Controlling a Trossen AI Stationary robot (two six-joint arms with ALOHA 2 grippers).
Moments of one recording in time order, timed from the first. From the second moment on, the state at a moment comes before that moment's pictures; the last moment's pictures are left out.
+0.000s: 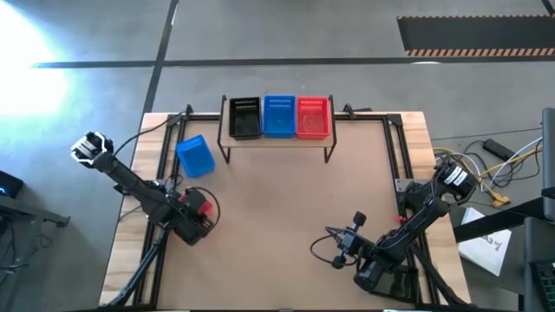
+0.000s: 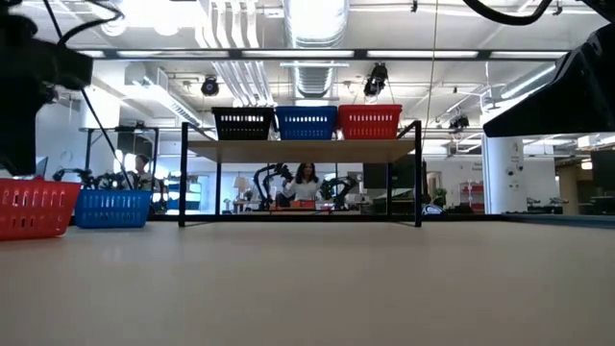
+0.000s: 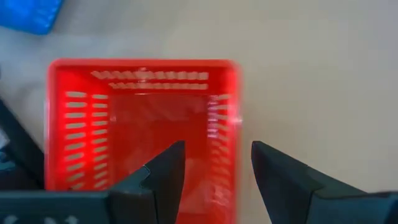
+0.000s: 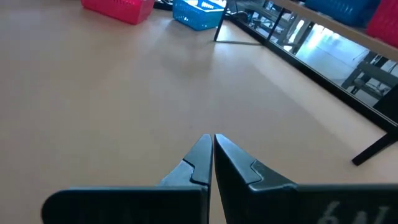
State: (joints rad) left arm -0.66 1.17 0.74 -1.08 -0.31 -1.58; right arm 0.86 1.74 0.80 -0.25 1.20 0.90
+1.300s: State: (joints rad) left arm -0.42 1.55 0.83 -0.01 0.04 0.13; right arm 0.74 1.71 0.91 -0.17 0.97 0.43
